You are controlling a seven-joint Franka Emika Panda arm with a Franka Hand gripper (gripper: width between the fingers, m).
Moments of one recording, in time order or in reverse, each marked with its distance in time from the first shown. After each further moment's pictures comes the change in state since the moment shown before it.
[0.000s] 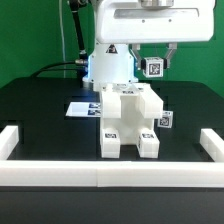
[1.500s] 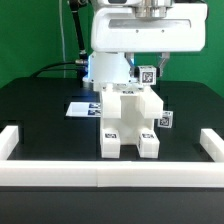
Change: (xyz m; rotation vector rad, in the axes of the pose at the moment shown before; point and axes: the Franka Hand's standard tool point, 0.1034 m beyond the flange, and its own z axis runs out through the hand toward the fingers) arm -0.010 0.008 0.016 -0.020 0.004 0.002
